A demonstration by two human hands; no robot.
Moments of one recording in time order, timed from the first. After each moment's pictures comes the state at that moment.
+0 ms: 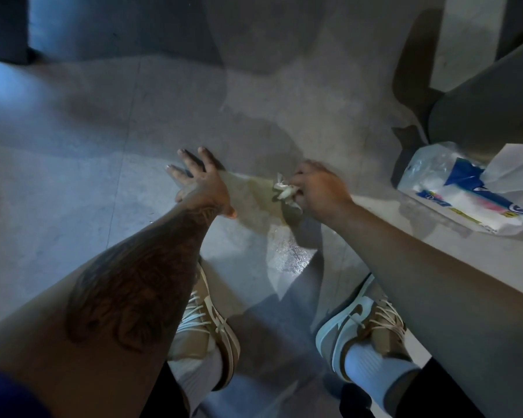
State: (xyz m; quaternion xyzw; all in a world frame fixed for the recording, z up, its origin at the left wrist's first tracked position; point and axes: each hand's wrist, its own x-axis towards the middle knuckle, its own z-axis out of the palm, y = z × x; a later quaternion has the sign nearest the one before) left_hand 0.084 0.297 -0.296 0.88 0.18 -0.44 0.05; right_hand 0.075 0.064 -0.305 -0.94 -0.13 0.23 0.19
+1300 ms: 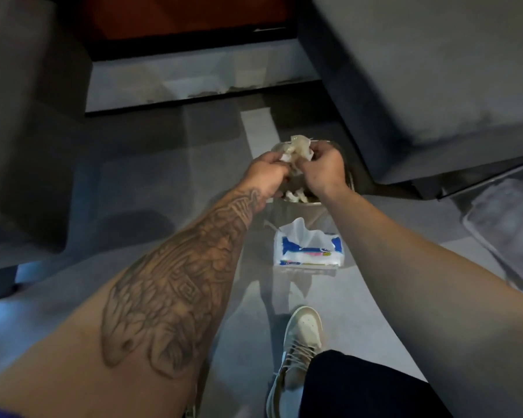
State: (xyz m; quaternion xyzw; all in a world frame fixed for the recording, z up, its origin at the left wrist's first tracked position) left_hand 0.166 -0.054 0.020 0.73 0.01 -0.30 0.61; right_hand 0.129 -0.175 0.011 -0.78 0.30 -0.13 0.53
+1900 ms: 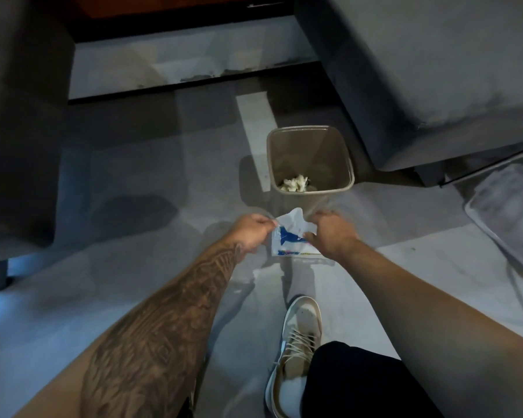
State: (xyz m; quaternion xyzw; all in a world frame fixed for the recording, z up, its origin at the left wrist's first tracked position) left_hand 0.102 0.000 -0.056 0.79 0.05 -0.42 0.45; right_hand 0.034 -0.191 -0.096 -0.96 0.17 0.18 0.12
